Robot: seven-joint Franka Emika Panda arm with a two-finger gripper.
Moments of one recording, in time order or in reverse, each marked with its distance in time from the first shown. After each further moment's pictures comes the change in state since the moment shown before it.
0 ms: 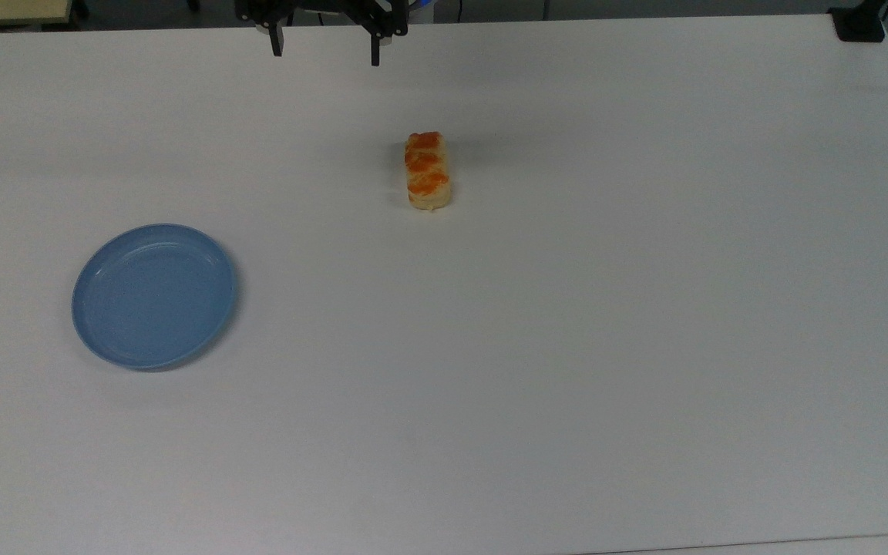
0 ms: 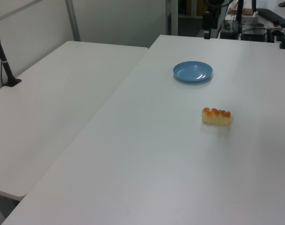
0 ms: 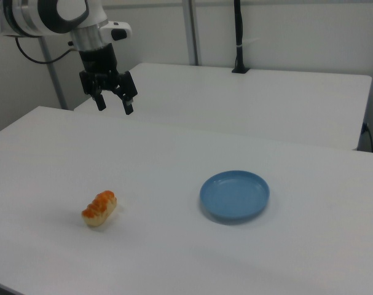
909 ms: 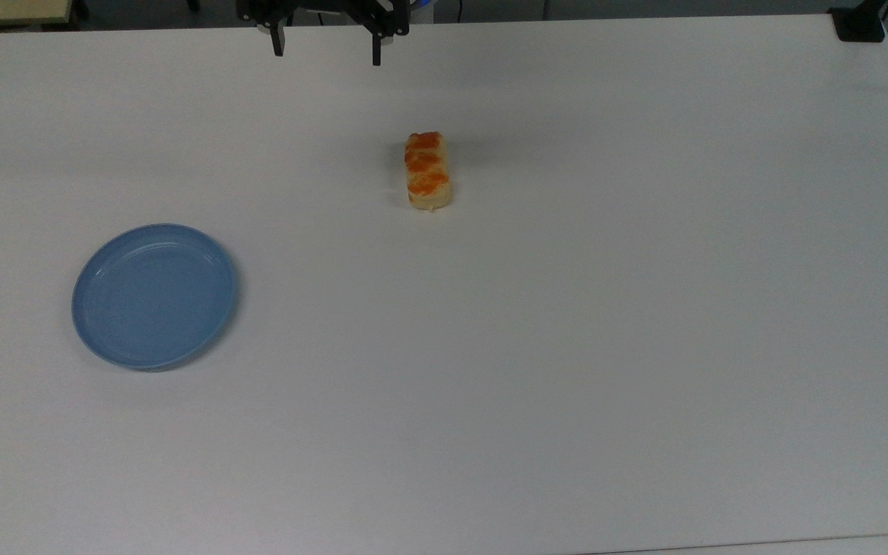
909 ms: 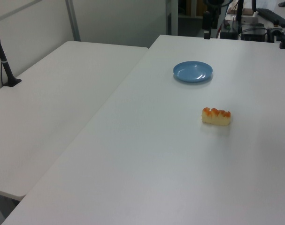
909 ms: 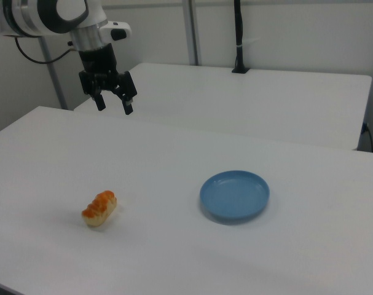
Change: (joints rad) arm -0.006 0.000 0.008 -0.001 0.000 0.000 0.000
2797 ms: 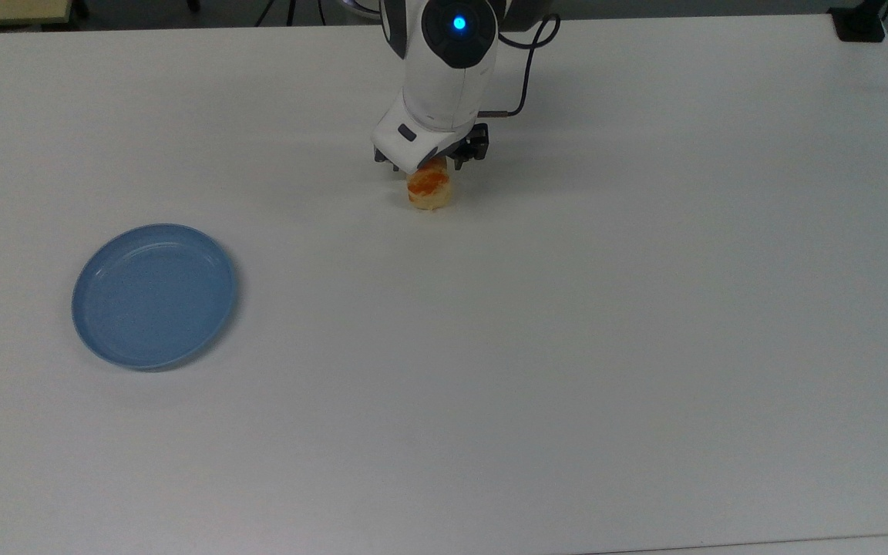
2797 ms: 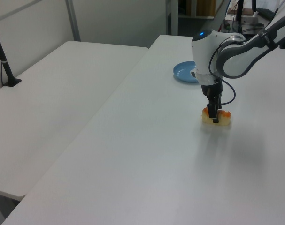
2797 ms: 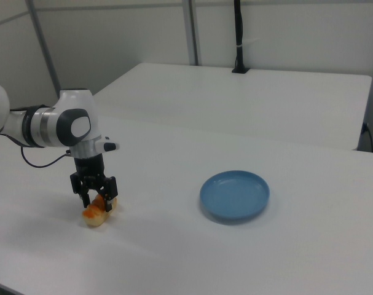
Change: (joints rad) arm 0.129 0.142 0.044 -0.537 0.010 0.434 0.079
